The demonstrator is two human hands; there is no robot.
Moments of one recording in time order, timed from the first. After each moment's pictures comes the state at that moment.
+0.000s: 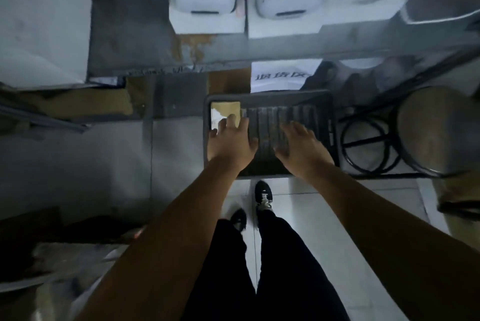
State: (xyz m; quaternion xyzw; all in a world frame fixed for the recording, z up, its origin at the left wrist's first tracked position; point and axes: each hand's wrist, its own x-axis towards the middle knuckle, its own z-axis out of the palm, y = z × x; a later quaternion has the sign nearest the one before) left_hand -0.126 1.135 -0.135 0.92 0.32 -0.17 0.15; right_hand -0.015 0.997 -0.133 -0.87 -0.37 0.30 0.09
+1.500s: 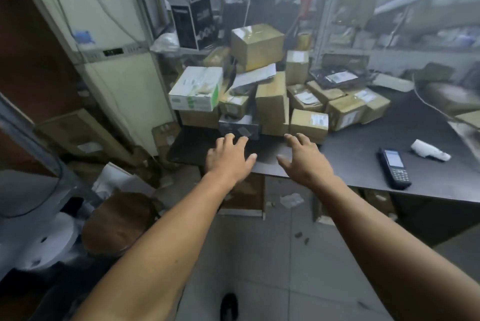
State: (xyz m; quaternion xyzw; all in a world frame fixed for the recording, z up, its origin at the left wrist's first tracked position) left_hand -0.010 0.364 0.150 0.95 -0.31 -0.03 0.08; right_hand -0.113 0.208 0.141 -0.94 0.27 -0.04 0.18
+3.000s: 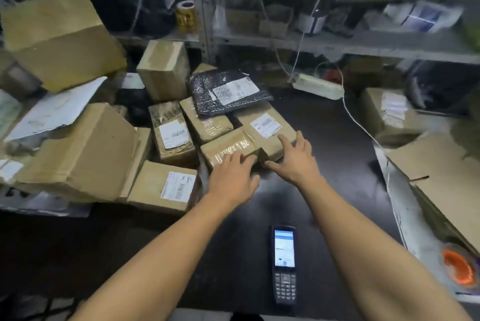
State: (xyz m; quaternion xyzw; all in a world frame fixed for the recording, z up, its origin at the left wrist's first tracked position) left_hand 0.034 -0.206 0.046 0.88 -0.44 -0.11 0.08; right_hand -0.044 -0.368 0.037 -0.90 0.38 0.07 0.20
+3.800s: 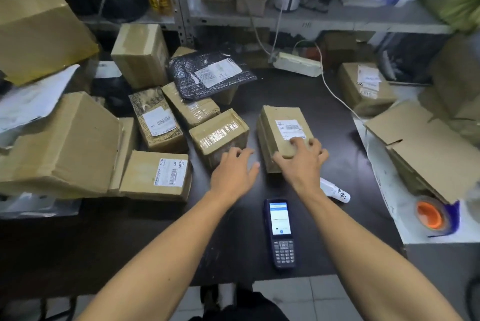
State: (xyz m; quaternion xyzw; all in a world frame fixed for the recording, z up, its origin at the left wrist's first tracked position) left_hand 0.006 -0.197 0.020 0.86 -0.42 -0.20 0.22; right_hand -0.106 -0.319 0.020 -0.79 0.54 -0.13 0.26
